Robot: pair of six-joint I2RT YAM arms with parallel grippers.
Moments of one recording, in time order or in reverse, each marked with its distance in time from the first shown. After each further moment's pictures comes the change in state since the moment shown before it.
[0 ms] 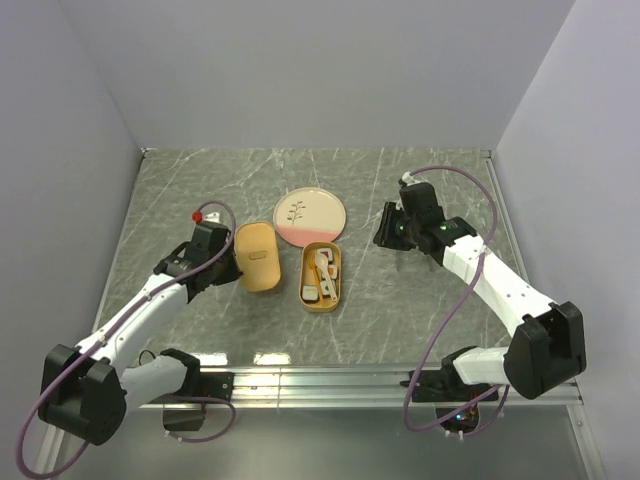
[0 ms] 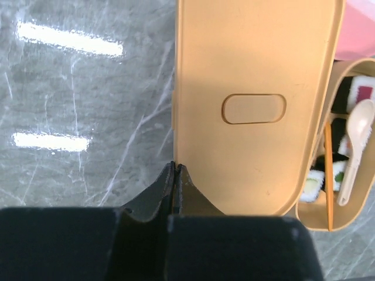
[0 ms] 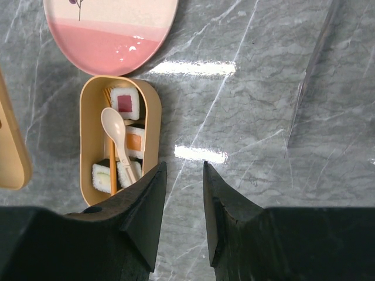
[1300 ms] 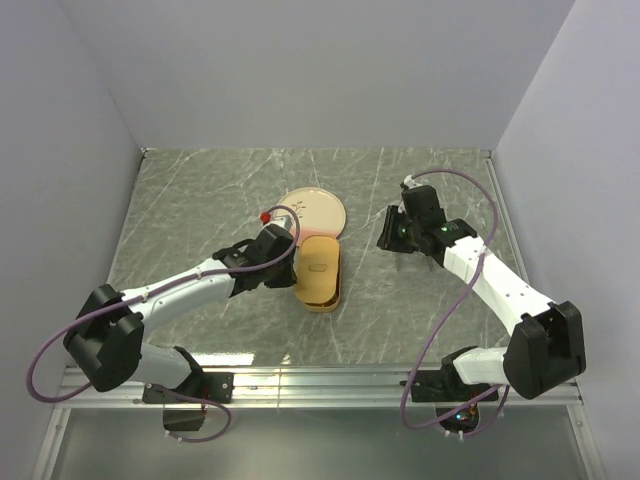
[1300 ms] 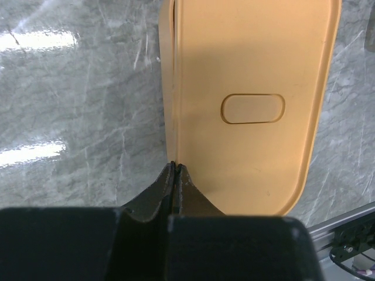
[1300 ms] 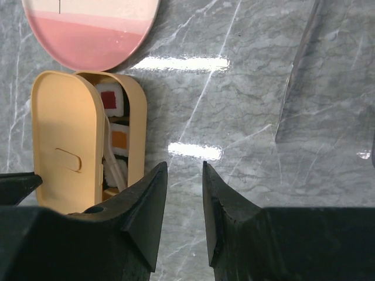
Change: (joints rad) left arm -0.393 0.274 0.148 0.126 0.005 -0.132; right arm -0.019 -0.001 -0.027 -0.001 0.002 -0.019
